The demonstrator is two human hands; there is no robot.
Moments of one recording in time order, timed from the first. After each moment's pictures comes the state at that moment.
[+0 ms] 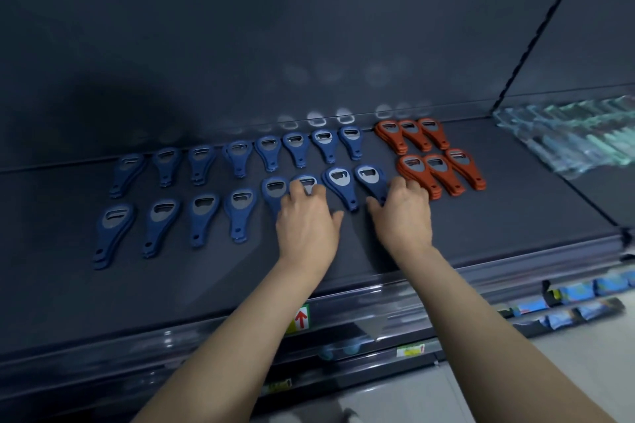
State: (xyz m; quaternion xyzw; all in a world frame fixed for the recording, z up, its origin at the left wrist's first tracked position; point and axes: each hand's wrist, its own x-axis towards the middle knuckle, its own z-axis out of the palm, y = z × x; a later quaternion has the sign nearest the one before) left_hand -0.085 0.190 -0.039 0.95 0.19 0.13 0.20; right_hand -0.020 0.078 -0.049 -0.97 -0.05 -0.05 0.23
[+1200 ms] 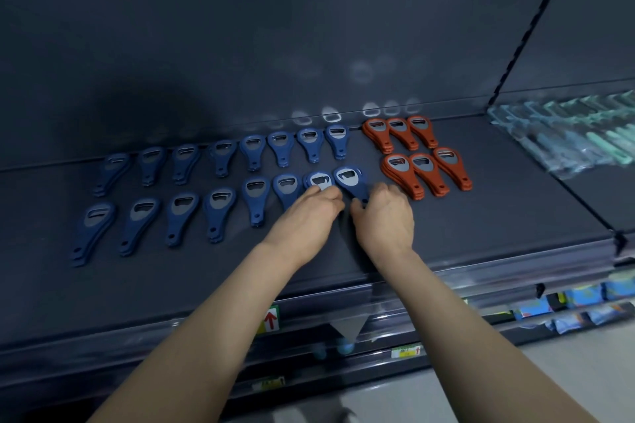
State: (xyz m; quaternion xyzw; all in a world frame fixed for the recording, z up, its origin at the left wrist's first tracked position) left_hand -0.057 0.188 -0.046 0.99 -0.08 0.02 0.14; right_hand -0.016 0.070 -0.055 -0.97 -0.07 -0.05 0.25
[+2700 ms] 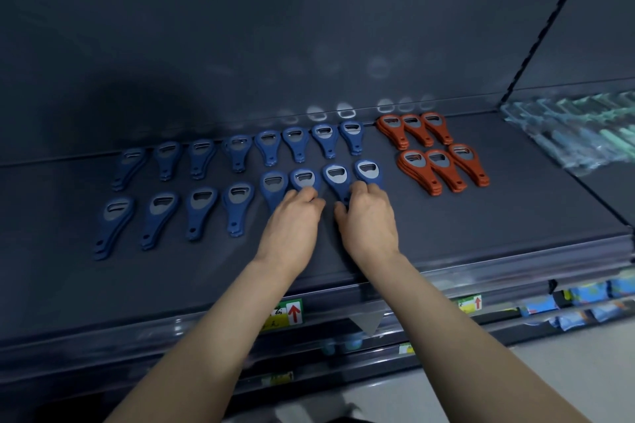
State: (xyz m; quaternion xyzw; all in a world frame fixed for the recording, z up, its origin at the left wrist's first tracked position) left_hand -0.091 0.214 -0.055 0.99 0.05 0.09 0.12; right_hand -0.042 0.107 -0.057 -0.96 -0.16 -0.04 0.24
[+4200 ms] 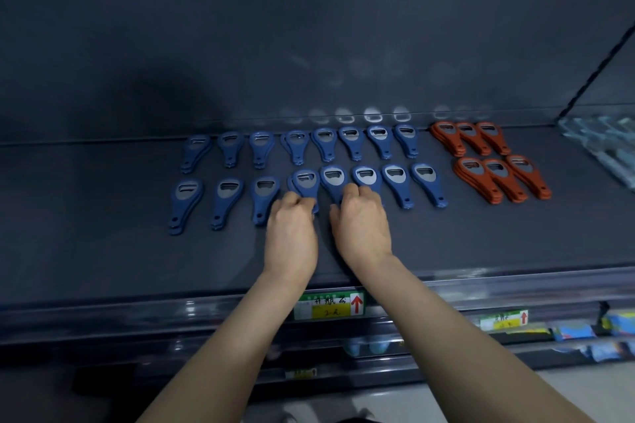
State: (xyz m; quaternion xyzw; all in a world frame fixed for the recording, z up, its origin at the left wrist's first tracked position) left_hand -0.145 0.264 -0.054 0.93 0.23 0.18 0.24; right_hand -0.083 0.185 -0.060 -0.95 -0.22 -0.04 0.21
